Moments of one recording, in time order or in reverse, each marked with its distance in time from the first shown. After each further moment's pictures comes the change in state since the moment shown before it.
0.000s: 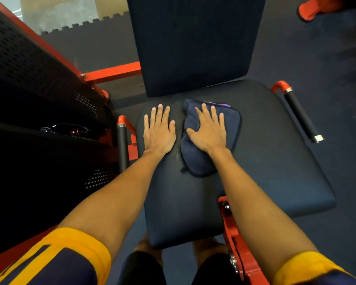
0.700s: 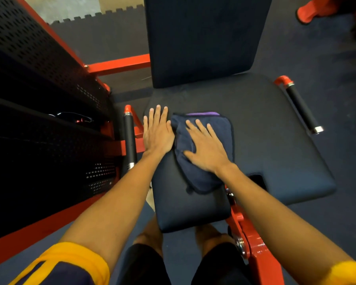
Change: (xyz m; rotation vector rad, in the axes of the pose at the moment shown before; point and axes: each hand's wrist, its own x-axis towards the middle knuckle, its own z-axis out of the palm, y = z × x) left_hand -0.048 -0.027 -0.007 -0.100 0.014 -0.030; right_hand -0.081 -0.014 0.029 -0.038 -0.050 -0.332
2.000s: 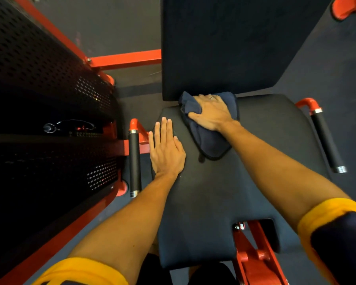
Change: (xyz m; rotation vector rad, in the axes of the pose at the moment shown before) left_hand 0.037 0.009 0.019 0.010 0.146 -0.176; right_hand 0.215 0.041 -0.062 -0.169 -0.203 0.051
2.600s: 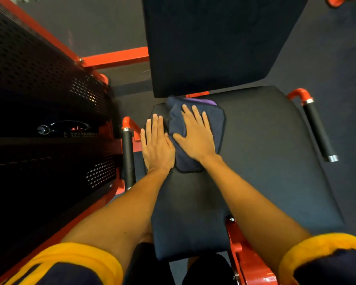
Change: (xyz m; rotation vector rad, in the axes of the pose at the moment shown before) left_hand 0.001 -0.005 0.004 0.051 -0.023 0.005; right_hand -0.083 -0.046 0.052 0.289 0.208 0.058
